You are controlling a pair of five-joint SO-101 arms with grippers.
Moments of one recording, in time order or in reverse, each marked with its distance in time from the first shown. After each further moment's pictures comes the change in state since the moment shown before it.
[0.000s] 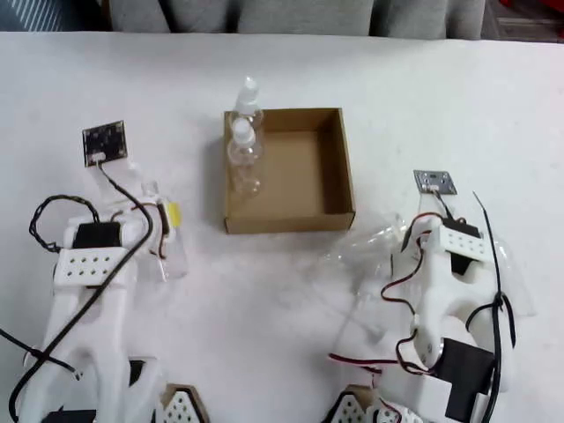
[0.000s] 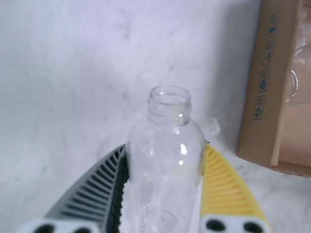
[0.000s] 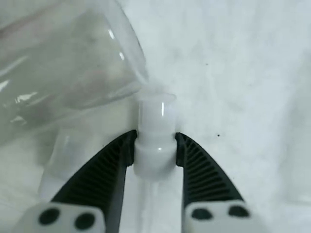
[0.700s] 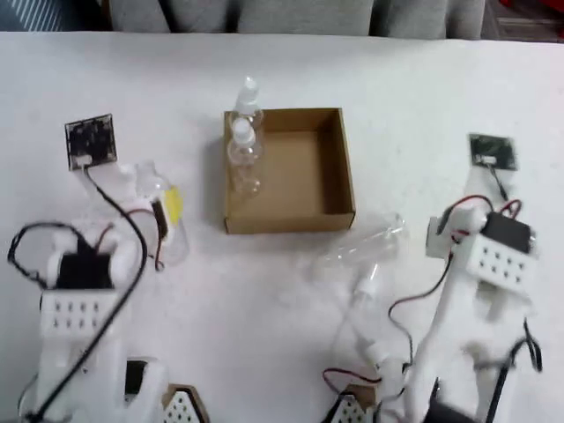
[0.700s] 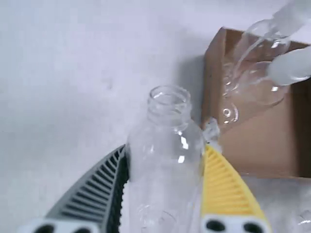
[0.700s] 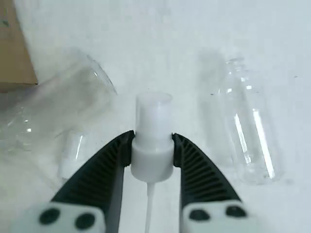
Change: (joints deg) left arm 3.3 -19.0 -1.5 6.2 0.0; right arm 5.9 -24.5 -13.4 20.3 -2.3
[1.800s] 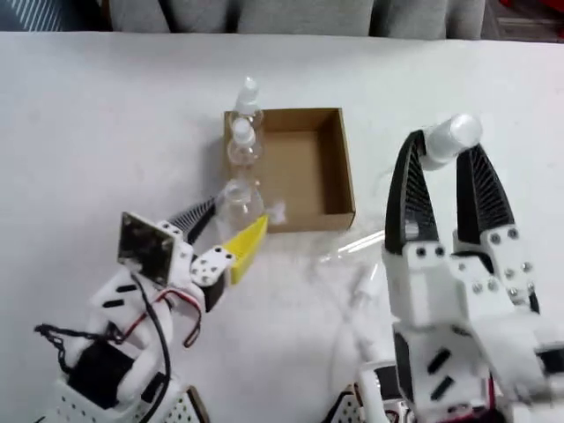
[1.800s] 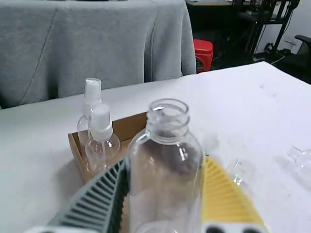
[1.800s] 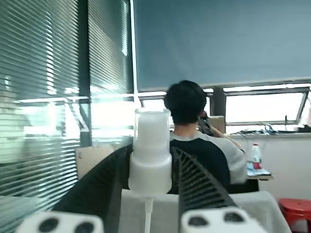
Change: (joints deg) left arm 29.3 -37.2 16.7 -10.1 -7.9; right arm -34.2 -49.3 -0.1 -42.5 -18.8
